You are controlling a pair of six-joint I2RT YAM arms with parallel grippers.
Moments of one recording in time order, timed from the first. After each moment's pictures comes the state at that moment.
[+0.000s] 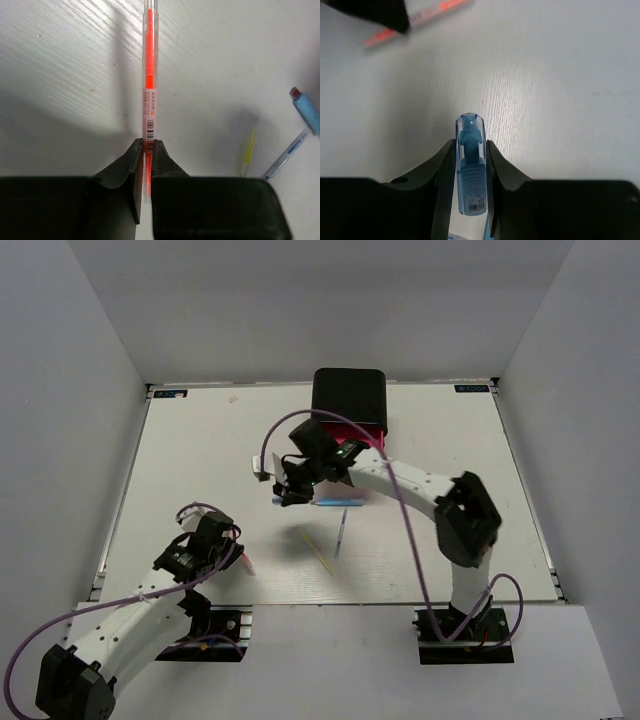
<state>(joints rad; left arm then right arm) -0.50 0.66 0.36 -0.64 -0.27 -1.16 0.91 1.98 1.59 -0.54 -0.53 -0.73</state>
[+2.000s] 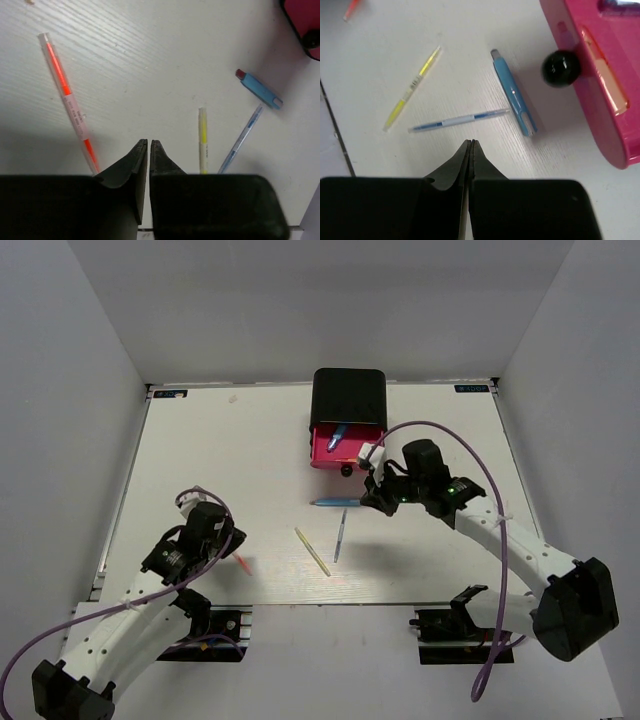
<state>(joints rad) -0.50 0.63 0.48 -0.68 -0.22 -1.03 0.56 1.18 0.87 -0.36 -0.55 -0.37</state>
